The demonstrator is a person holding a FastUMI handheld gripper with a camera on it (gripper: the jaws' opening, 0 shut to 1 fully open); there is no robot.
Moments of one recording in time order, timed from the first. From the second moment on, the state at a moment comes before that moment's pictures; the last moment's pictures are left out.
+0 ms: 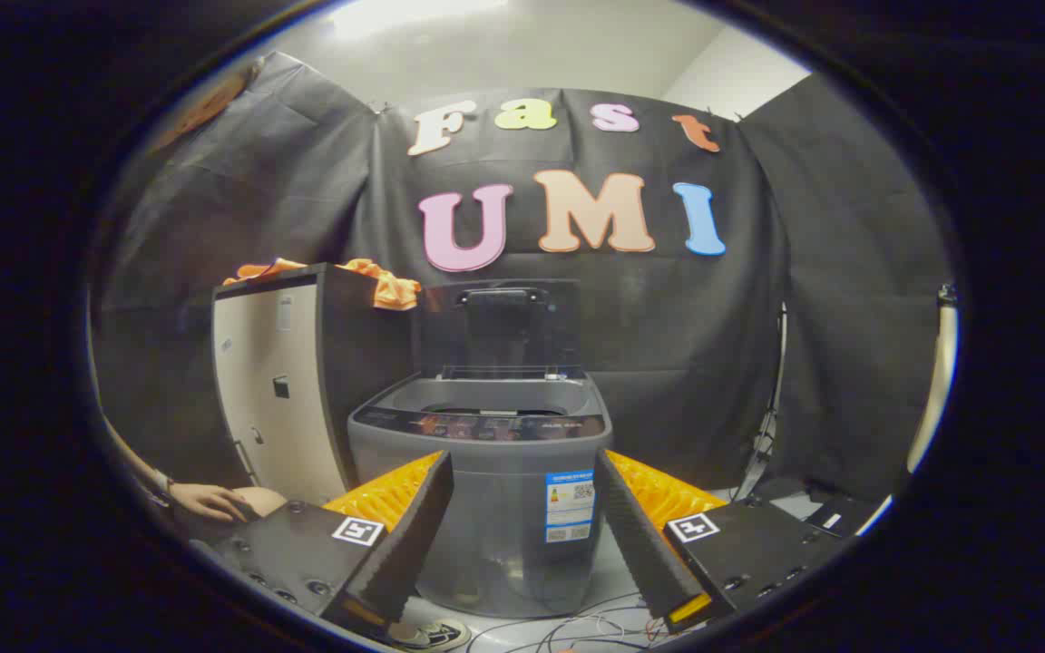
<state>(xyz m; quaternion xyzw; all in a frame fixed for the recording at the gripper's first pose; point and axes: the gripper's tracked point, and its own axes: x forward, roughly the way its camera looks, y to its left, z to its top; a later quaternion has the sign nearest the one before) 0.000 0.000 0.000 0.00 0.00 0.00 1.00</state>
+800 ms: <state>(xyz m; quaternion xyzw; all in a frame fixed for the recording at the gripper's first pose) 0.000 -0.006 0.000 0.01 0.00 -0.01 1.00</state>
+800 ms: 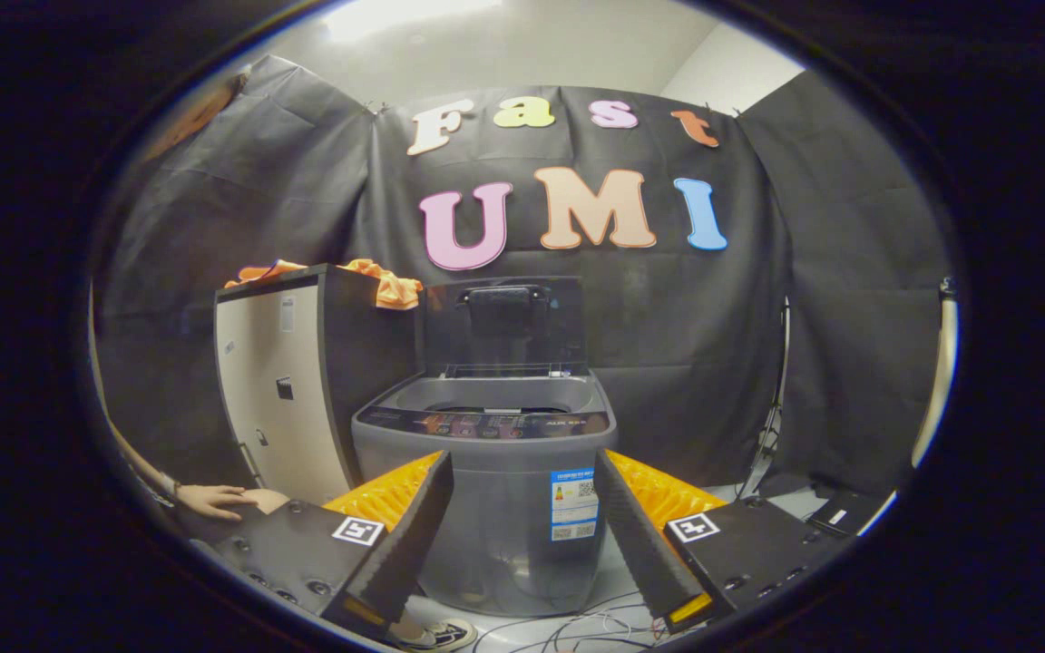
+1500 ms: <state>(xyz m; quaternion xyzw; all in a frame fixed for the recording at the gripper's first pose) 0.095 0.042 0.130 0.02 -0.03 -0.01 1.00</state>
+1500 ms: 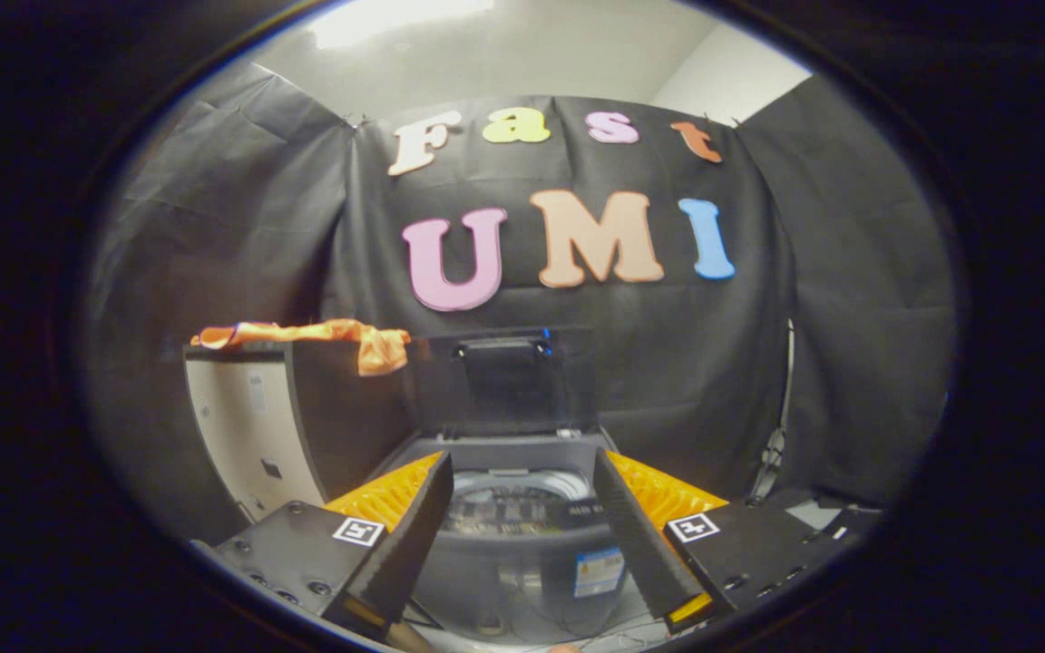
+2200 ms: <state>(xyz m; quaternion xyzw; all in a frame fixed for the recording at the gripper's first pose) 0.243 0.295 0.340 0.00 -0.06 0.21 0.98</state>
